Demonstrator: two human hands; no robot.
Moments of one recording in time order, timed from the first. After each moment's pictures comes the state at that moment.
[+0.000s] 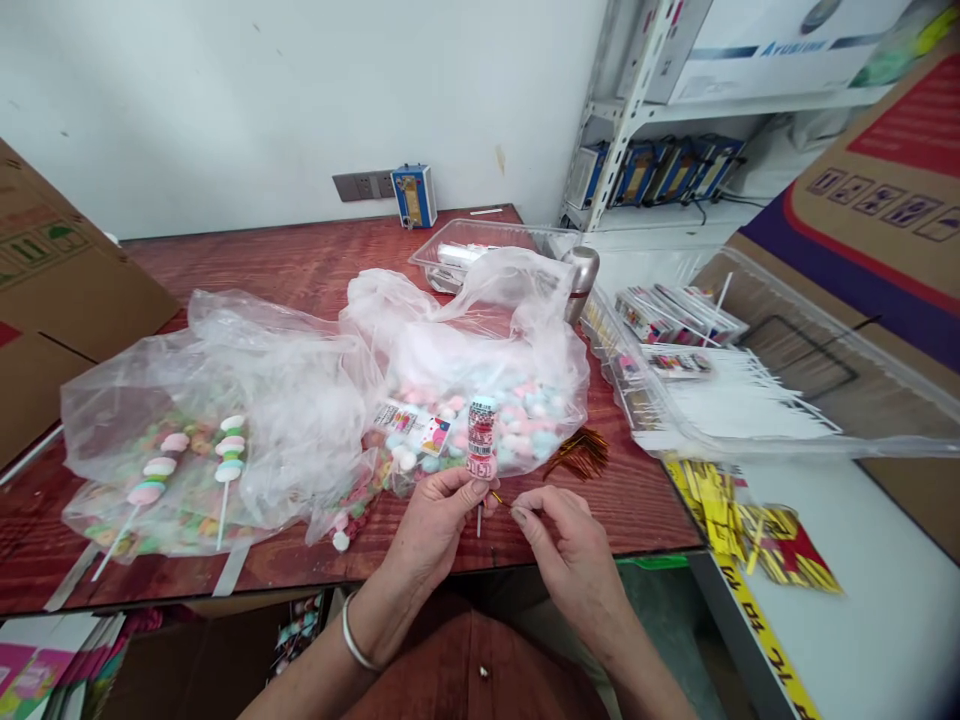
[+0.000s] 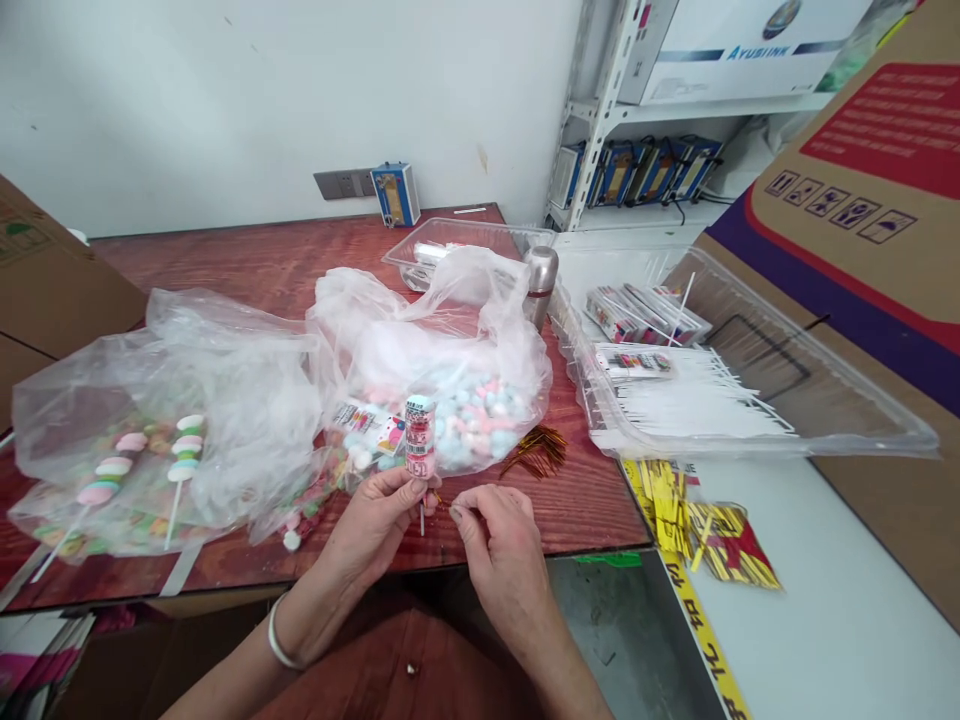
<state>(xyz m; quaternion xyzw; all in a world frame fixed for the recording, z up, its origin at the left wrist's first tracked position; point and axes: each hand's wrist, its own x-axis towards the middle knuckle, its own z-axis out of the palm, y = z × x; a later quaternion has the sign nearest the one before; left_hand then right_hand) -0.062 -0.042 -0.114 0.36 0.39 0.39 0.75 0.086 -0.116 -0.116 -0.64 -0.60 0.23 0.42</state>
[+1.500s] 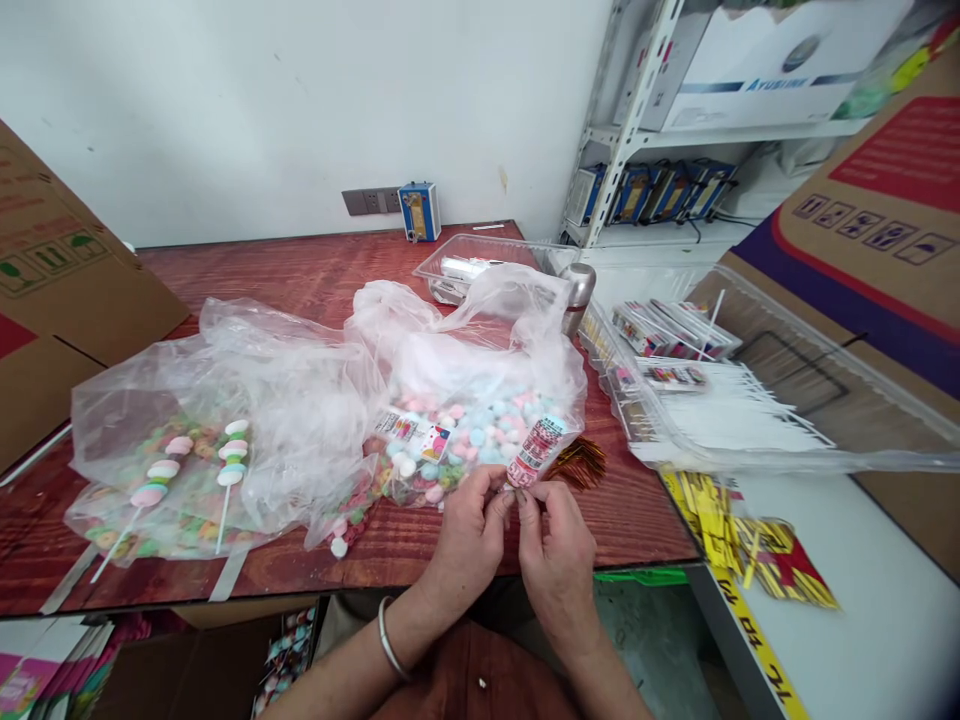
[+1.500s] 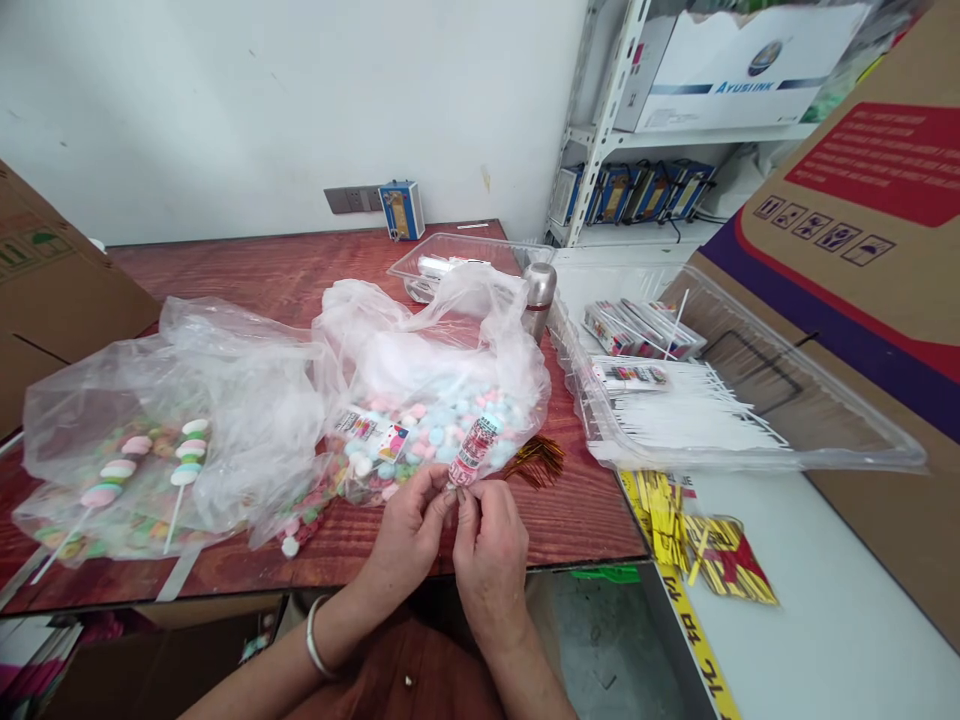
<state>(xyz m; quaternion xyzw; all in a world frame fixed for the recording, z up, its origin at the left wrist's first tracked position) -0.037 -0.053 -0.114 0.59 0.39 0.42 0.57 0.068 -0.101 -0.129 -0.67 -0.53 0.08 0.51</state>
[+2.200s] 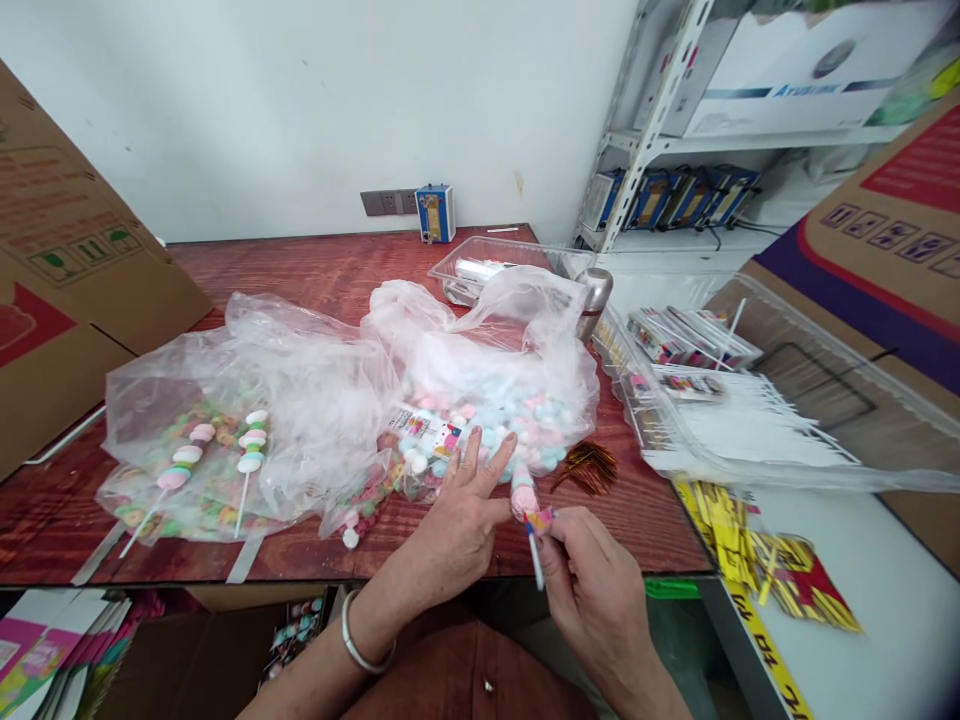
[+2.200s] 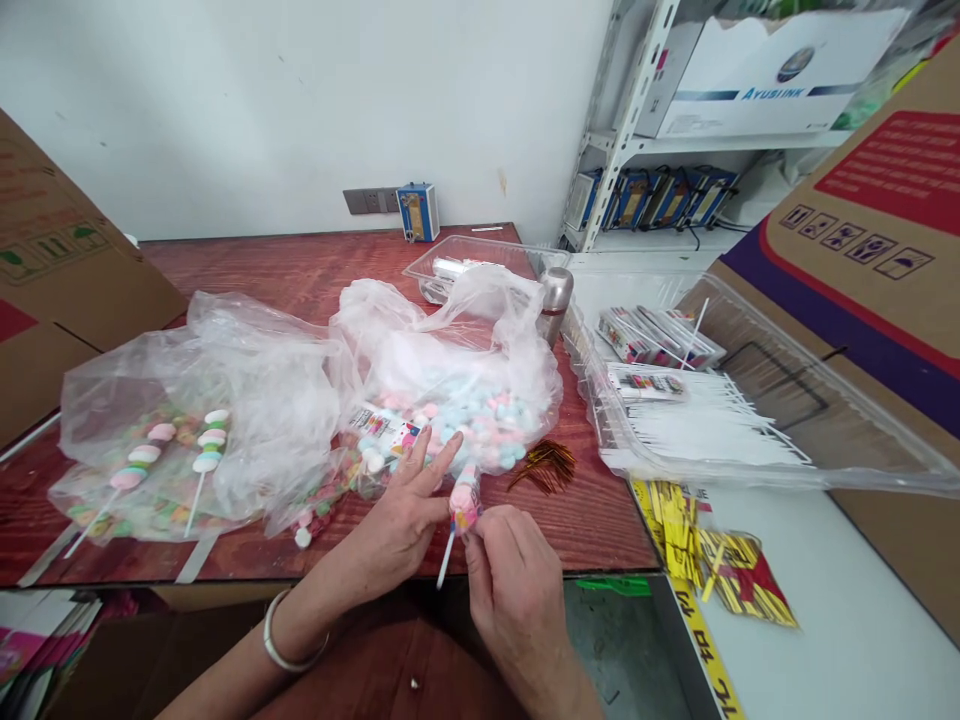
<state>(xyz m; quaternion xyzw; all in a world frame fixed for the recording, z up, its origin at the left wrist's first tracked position) -0.076 -0.040 -0.093 0.89 0.29 0.18 0.30 0.084 -0.127 -0.100 -0.57 -0.69 0.02 0.44</state>
